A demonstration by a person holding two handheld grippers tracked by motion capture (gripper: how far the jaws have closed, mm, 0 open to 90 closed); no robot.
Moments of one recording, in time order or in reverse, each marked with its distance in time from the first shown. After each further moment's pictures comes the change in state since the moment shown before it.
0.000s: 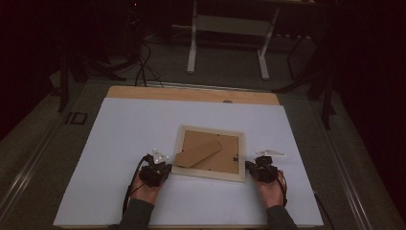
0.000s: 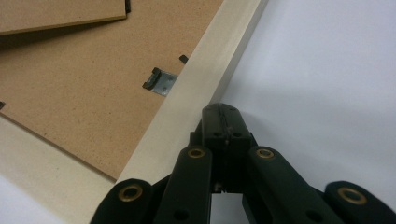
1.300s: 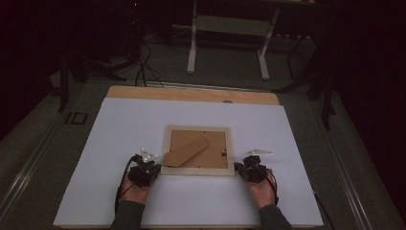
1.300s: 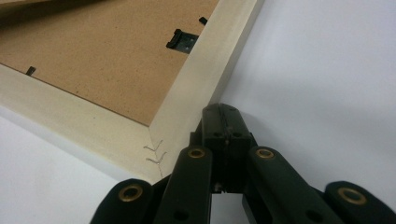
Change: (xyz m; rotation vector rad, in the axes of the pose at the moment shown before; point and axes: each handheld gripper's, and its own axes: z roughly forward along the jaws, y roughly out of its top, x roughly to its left) left arm 0.022 -0.009 -0.015 0.034 0.057 -0.057; right arm 0.032 0.007 0.009 0.048 0.059 -0.062
